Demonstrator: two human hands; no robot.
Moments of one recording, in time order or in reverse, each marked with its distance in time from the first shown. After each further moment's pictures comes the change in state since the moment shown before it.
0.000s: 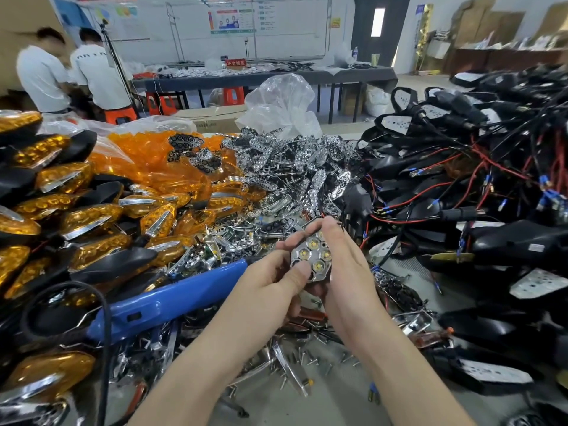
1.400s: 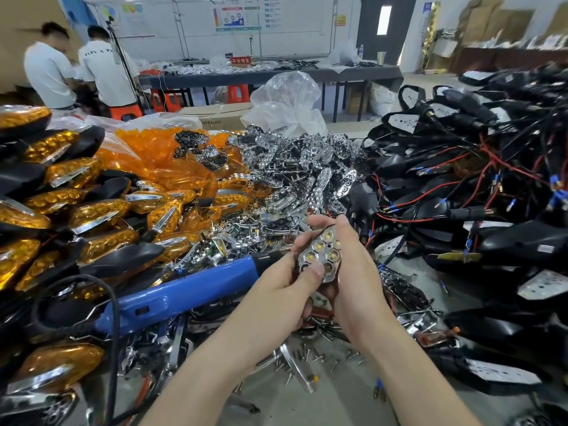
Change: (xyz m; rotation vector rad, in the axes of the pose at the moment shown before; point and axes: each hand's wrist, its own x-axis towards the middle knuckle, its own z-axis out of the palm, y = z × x) left_hand -0.001 -0.008 0.005 -0.040 -0.076 0.036; right_hand 0.005 0.010 -0.007 -0.034 0.035 -0.016
